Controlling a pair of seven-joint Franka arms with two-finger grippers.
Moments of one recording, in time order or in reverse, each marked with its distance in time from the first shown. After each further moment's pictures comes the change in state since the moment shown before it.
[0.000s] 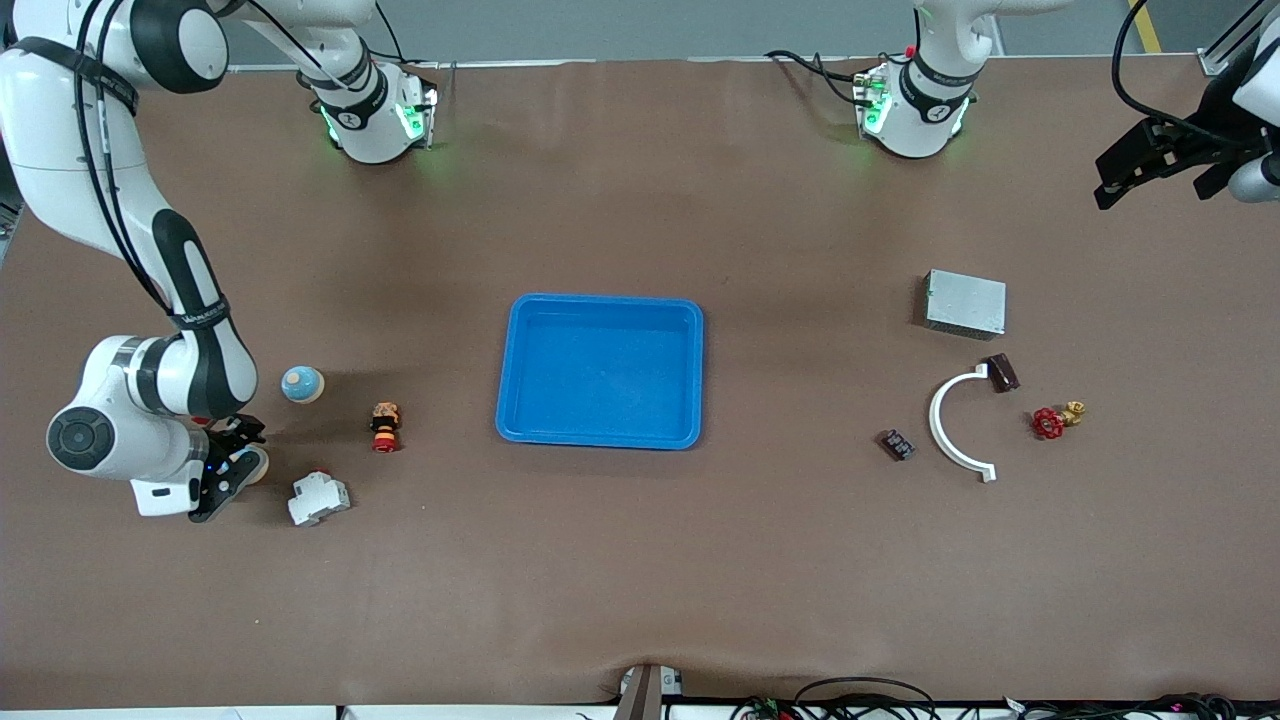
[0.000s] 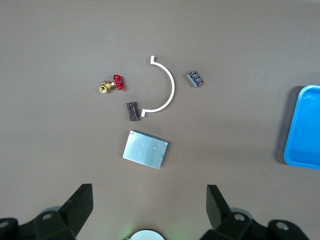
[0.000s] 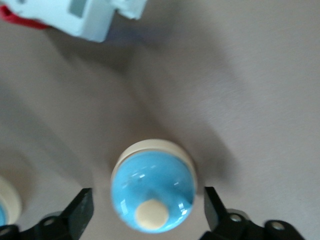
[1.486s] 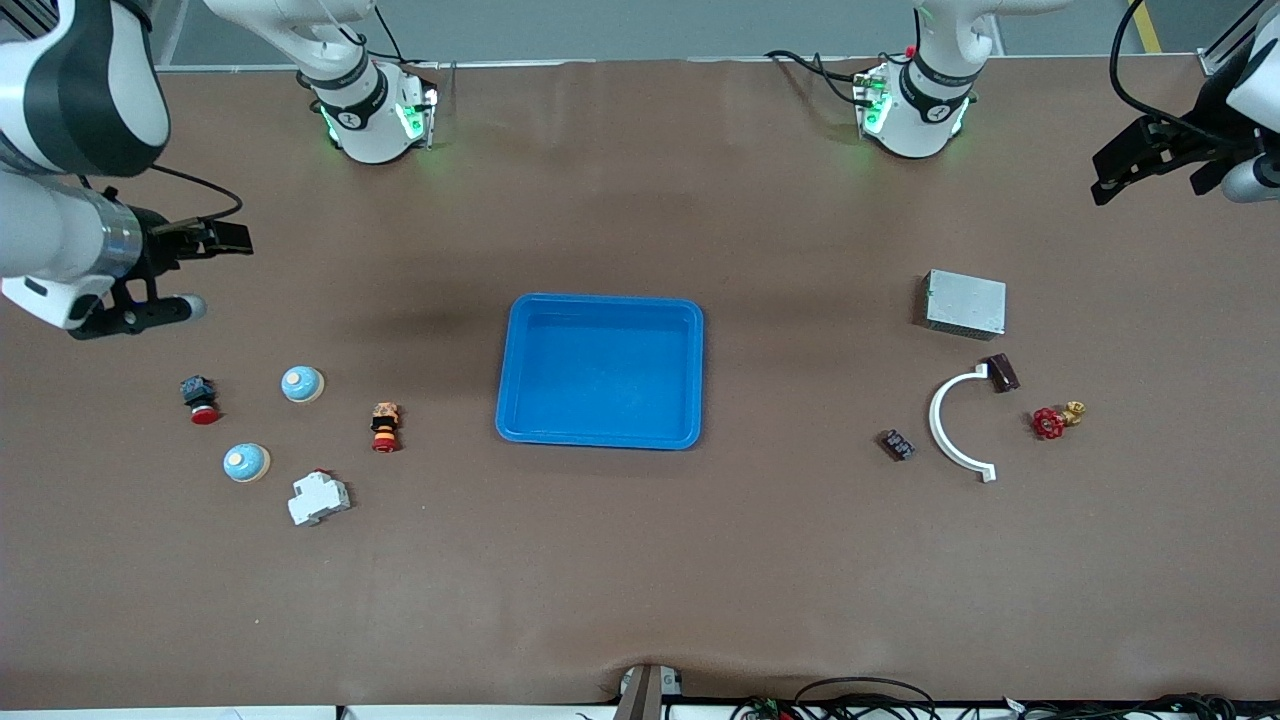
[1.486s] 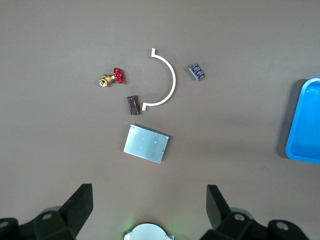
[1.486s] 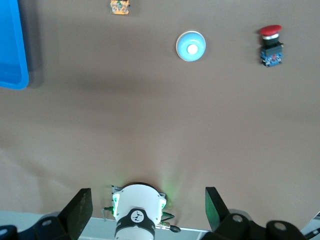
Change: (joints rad) left arm 0.000 -0.001 -0.001 -0.002 0.000 -0.029 0.000; right arm 0.157 -0.723 0.023 -0.175 0.143 -0.796 0.827
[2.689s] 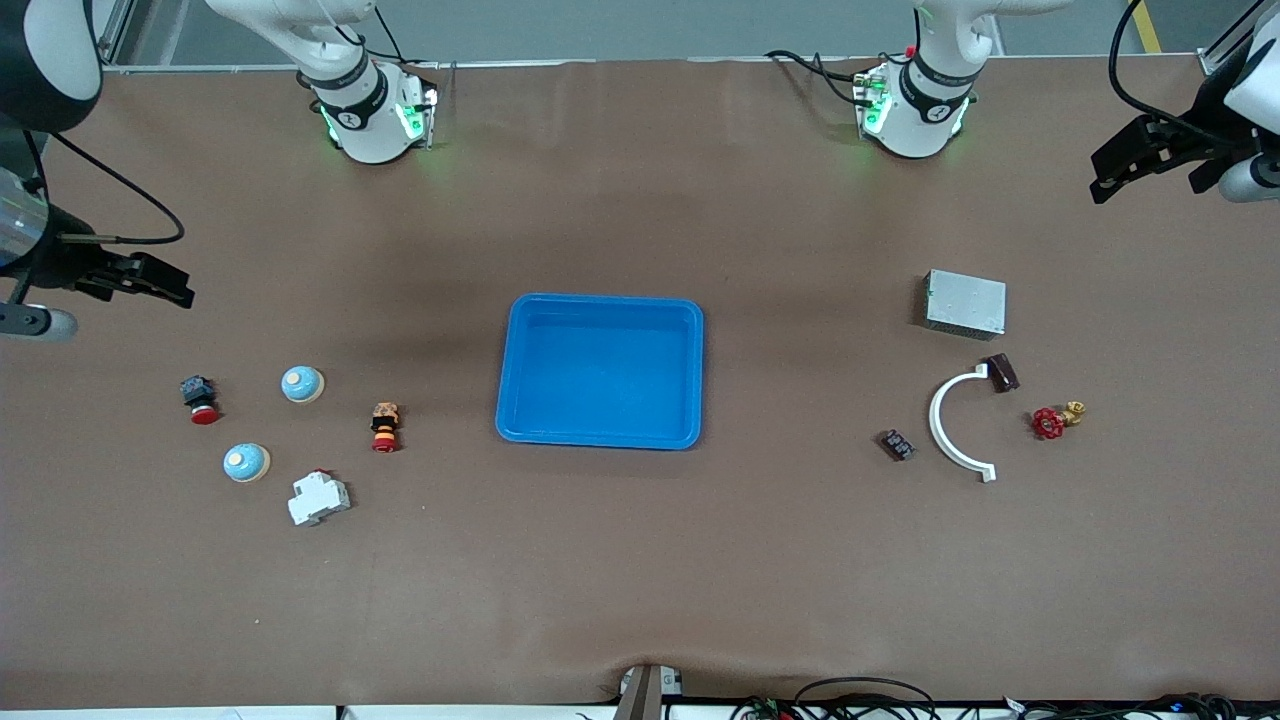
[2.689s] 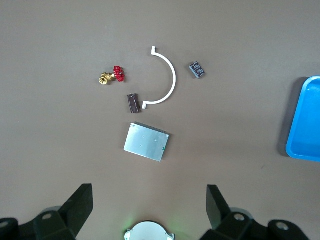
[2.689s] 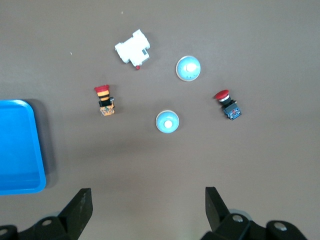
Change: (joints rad) left arm 0.000 0.000 0.000 0.000 0.000 -0.004 0.000; right arm -0.047 -0.028 -0.009 0.053 0.012 0.259 0.201
